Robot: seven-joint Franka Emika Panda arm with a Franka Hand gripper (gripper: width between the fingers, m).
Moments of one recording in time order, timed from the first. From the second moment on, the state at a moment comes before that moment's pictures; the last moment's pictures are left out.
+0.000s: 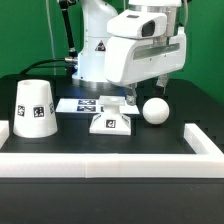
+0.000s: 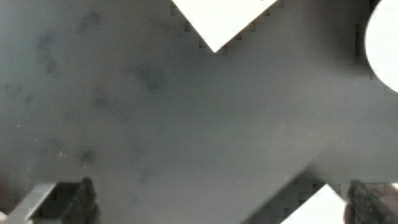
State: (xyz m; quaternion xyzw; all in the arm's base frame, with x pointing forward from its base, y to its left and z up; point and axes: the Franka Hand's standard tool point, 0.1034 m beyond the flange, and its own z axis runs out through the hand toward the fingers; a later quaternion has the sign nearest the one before) arm 0.524 0.060 0.081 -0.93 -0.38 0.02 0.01
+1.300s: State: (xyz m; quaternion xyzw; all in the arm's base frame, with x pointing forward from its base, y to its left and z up) arm 0.478 0.020 0.077 -0.97 -0.25 0.01 0.00
